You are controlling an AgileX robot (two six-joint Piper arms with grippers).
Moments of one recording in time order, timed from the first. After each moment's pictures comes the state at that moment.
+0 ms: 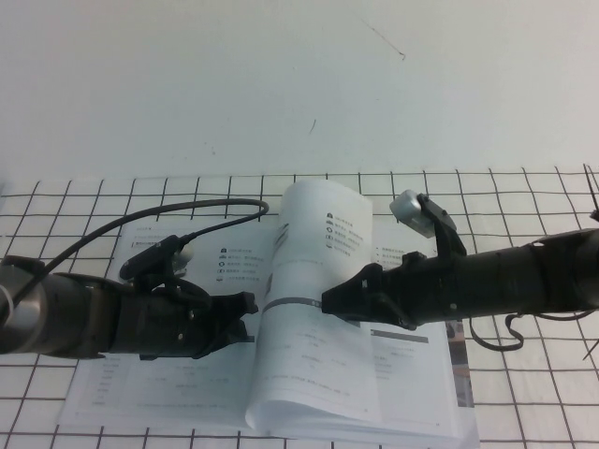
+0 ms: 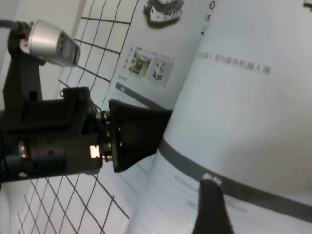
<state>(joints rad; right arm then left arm) 0.35 1.99 -1.01 1.72 0.81 -1.30 -0.30 1.86 -0.81 -1.64 0.34 1.01</state>
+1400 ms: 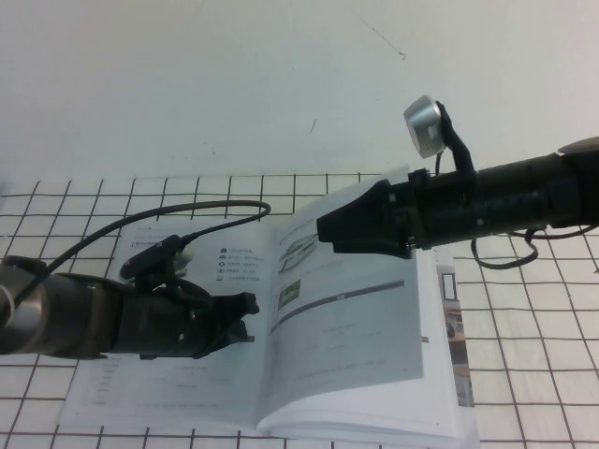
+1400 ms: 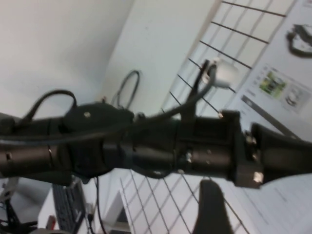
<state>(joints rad) 0.26 1.97 -1.26 1.53 1.16 -1.07 -0.30 1.86 -0.81 -1.64 0.32 1.03</state>
